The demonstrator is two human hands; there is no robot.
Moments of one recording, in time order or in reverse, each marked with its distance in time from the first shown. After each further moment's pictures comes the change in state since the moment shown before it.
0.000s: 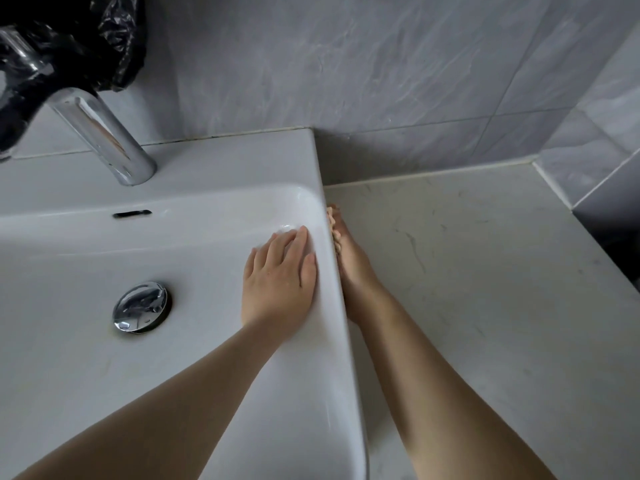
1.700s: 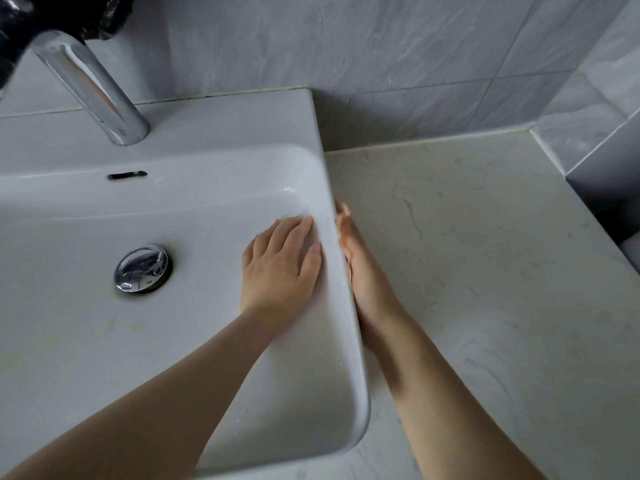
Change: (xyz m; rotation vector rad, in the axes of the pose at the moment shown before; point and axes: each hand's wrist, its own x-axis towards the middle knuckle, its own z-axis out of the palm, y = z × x) left_hand -0.035 -0.002 -0.005 -0.104 -0.073 -0.005; right_hand -0.044 0.016 0.008 -0.103 0.136 0.021
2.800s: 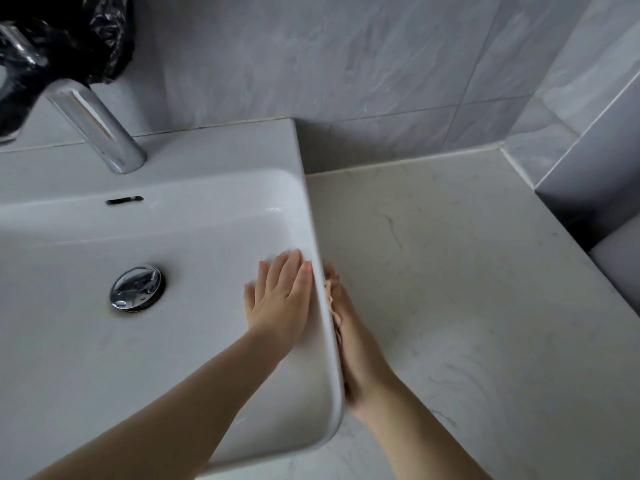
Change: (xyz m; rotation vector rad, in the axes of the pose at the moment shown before) left_hand -0.020 0.032 -0.008 -0.277 -0.220 -0.261; right_hand -0.062 0.008 0.006 0.190 -0.178 0.064
